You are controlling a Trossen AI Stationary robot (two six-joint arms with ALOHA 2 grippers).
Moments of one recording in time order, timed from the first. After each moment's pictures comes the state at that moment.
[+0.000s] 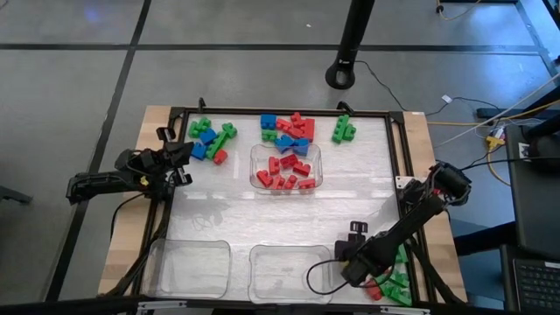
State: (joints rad) left arm 0.13 0.01 0.03 0.64 -0.14 0.39; right arm 0.79 1.78 1.13 -0.90 0.19 0.88
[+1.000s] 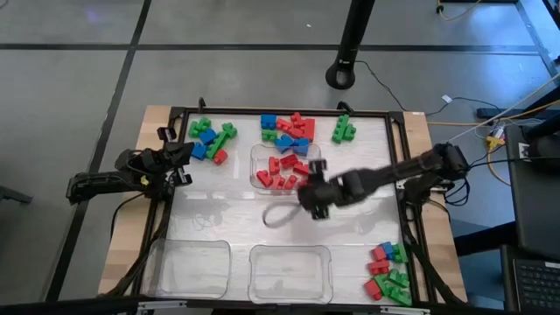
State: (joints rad) left arm 0.12 0.01 0.03 0.64 -0.14 0.37; right arm 0.20 1.66 1.38 -0.78 0.48 -0.11
